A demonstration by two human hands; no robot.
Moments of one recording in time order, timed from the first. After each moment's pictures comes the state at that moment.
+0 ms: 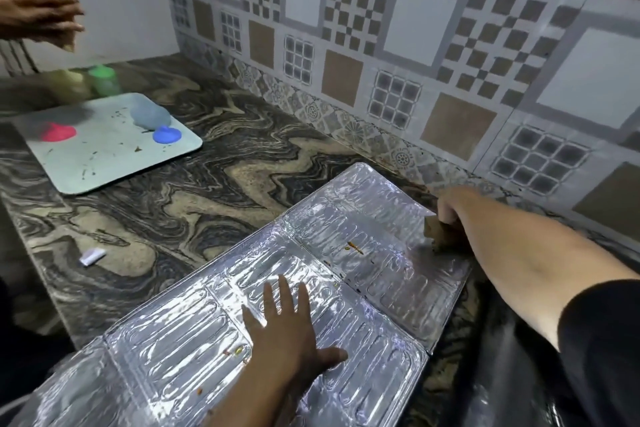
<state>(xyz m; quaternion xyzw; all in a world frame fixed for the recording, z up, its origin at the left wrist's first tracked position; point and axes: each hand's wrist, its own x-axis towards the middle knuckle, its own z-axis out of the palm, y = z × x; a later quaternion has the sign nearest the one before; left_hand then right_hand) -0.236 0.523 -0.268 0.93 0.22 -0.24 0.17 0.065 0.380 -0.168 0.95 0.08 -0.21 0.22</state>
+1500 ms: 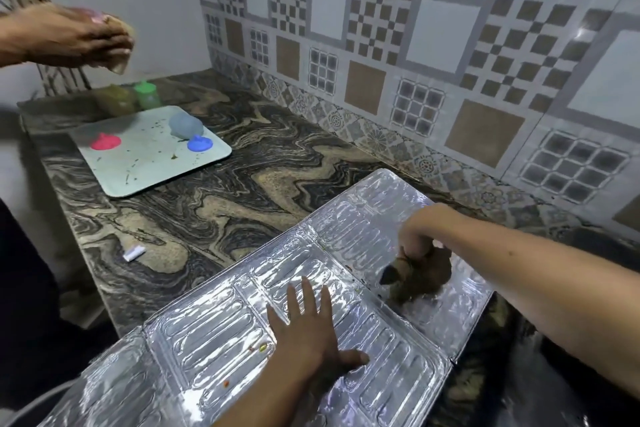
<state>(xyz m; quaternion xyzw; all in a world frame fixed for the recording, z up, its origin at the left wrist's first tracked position) -0.235 0.525 -0.268 0.93 0.21 -0.24 0.17 -0.026 0.446 -0.168 0.83 0.29 -0.33 0.34</state>
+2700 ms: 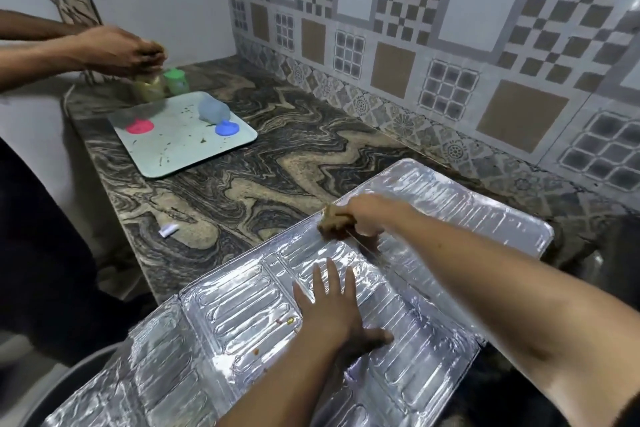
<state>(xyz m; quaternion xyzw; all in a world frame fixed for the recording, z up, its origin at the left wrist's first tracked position) -0.236 0.524 -0.270 0.93 0.22 -0.23 0.17 -0.067 0.523 -0.205 0.86 0.47 -0.18 0.12</state>
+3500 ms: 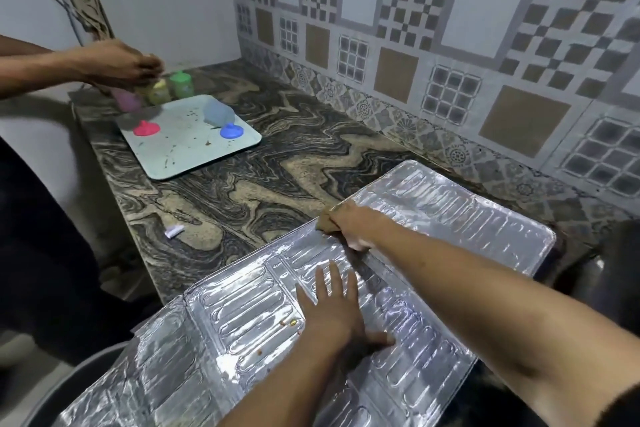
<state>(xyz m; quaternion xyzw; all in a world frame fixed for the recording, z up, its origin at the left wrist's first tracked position) -0.235 0.523 -0.264 0.93 0.21 -0.25 0.17 -0.087 0.540 -0.223 0.87 0.45 -0.15 0.14</state>
